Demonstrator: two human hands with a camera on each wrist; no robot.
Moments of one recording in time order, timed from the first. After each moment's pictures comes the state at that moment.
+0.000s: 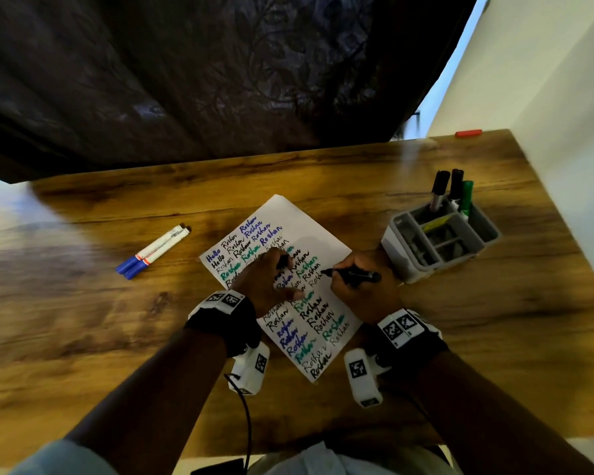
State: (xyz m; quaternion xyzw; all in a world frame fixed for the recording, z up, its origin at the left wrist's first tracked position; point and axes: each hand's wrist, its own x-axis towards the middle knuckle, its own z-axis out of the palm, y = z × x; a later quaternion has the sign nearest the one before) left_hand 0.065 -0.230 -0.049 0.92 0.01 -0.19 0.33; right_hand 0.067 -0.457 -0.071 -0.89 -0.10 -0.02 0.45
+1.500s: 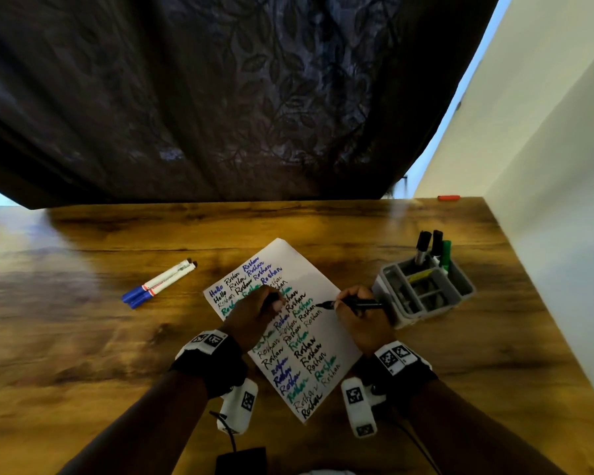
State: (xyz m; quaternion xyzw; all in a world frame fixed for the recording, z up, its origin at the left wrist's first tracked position) left_hand 0.054 -0.223 -0.025 0.91 0.02 -0.12 0.39; right_hand 0.080 -0.459 -0.056 -0.80 0.00 0.07 0.60
